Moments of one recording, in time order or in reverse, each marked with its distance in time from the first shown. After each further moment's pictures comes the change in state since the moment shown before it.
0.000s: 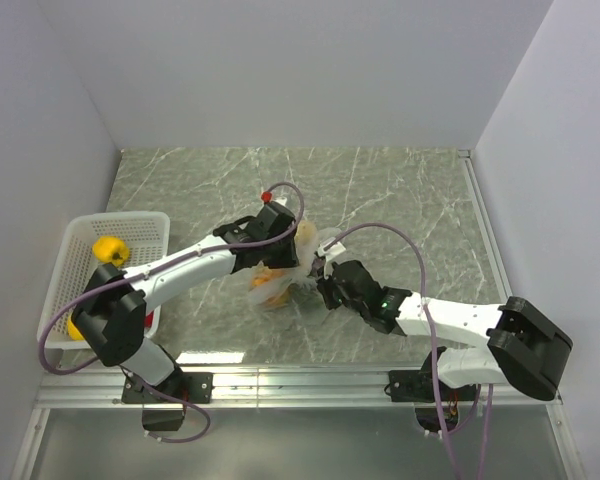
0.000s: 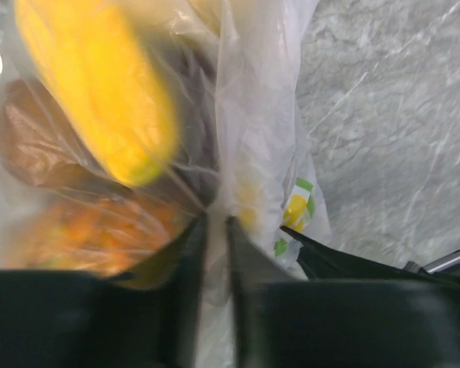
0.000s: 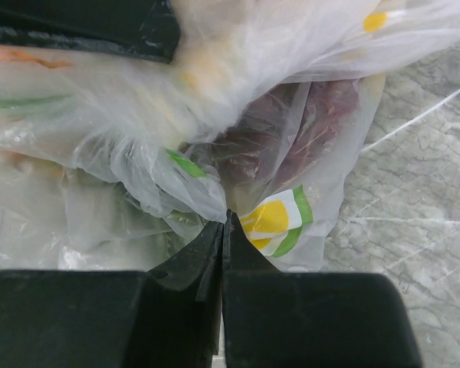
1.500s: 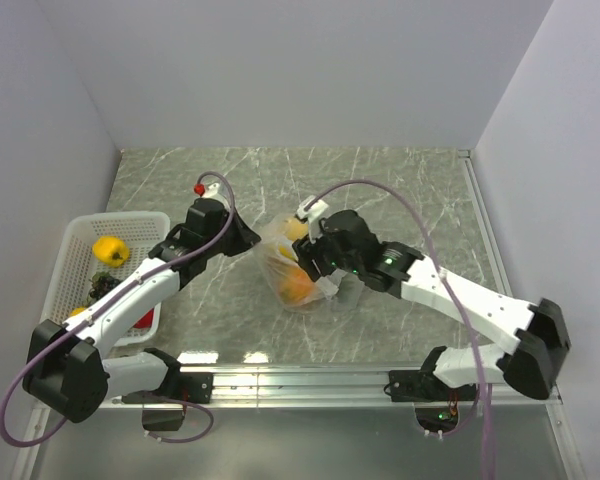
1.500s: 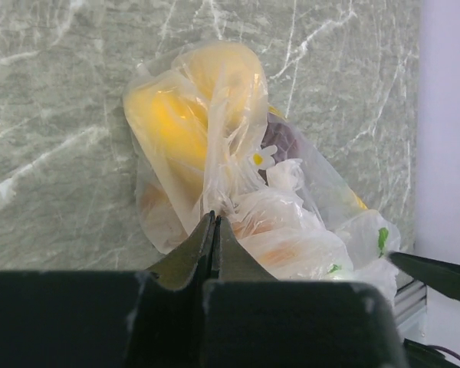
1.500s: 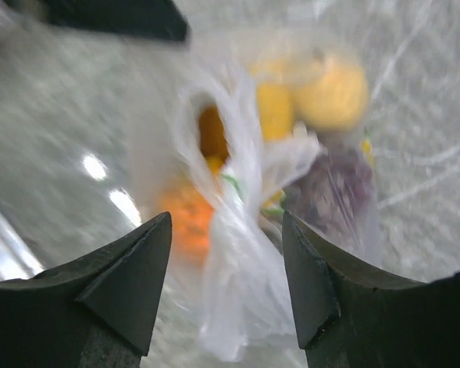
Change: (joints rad) left arm 0.293 -0.347 -0.282 0.247 0.130 -0.027; right arm -0.049 -0.023 0.529 -0.505 -0.155 -0.182
